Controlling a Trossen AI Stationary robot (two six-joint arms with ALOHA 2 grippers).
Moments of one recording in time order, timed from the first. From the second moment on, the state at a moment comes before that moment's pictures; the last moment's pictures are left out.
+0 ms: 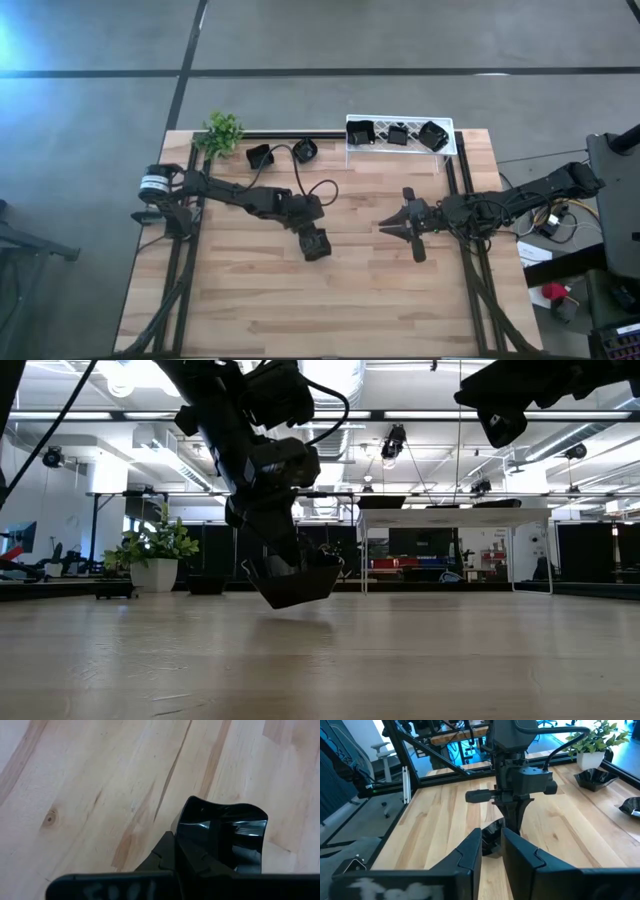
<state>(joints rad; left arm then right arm) 0.00 1.72 1.08 -0.33 0.05 -0.42 0.26 0.83 0.47 0.12 0.18 0.28</state>
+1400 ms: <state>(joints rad) 0.00 1.72 1.08 -0.33 0.03 -0.45 0.26 0.83 0.47 0.12 0.18 0.28</state>
